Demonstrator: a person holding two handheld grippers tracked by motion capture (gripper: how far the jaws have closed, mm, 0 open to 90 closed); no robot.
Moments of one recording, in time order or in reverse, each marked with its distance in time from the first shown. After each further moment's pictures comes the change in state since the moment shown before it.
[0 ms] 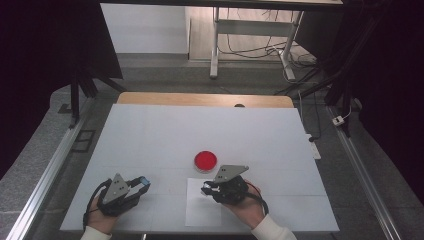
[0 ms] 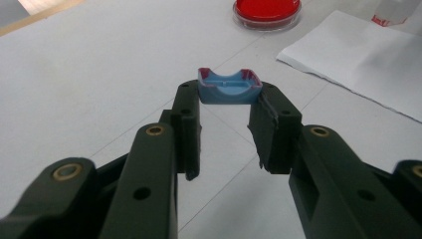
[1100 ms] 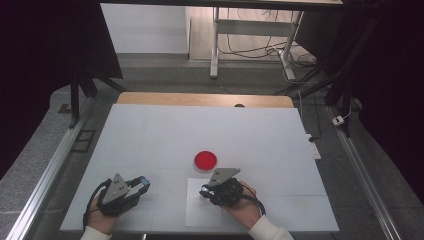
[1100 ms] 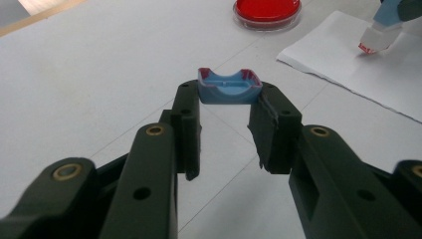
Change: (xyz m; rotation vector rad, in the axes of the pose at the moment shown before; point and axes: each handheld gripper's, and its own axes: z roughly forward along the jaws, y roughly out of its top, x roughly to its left) left arm 0.000 0.000 0.000 -0.002 -0.001 0.001; right arm 0.002 -0.006 0.018 0.079 -0.007 -0.033
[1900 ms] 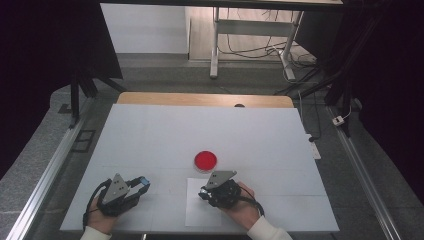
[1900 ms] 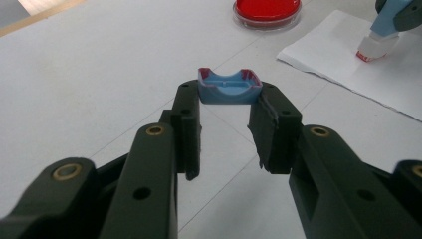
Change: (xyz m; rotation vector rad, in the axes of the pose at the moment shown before) left arm 0.000 0.000 0.000 0.001 0.001 0.002; right arm 0.004 -0.002 0.007 0.022 -0.006 -0.038
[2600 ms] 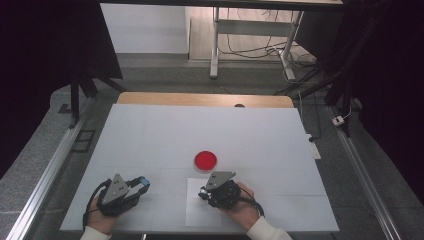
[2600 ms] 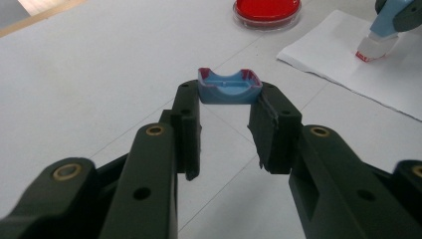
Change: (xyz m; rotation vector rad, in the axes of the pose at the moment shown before) left arm 0.000 0.000 0.000 0.000 0.000 0.002; right arm 0.002 0.000 0.001 0.002 -0.010 -0.014
